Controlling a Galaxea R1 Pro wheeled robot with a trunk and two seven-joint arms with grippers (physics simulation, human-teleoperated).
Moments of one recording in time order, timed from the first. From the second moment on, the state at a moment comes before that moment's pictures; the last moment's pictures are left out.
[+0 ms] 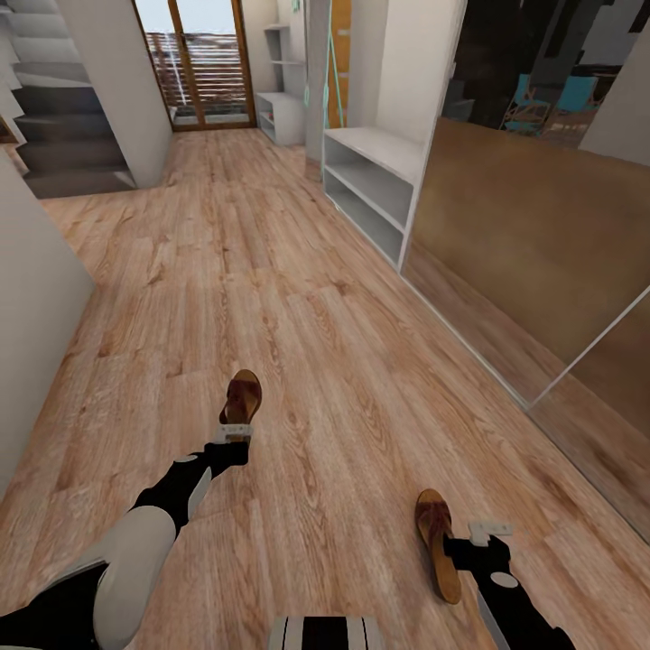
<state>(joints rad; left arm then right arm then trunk) -0.86 -0.03 0.37 -0.36 -0.31 0.11 -0.25 -0.39 -0.05 -0.15 -0.64 0.14 0.05 -0.08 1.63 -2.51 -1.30</state>
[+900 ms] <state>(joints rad) -0.88 -0.03 0.36 -0.38 -0.31 0.11 -0.25 -0.39 -0.05 -0.14 -0.61 0.14 0.05 -0.08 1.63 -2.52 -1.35</state>
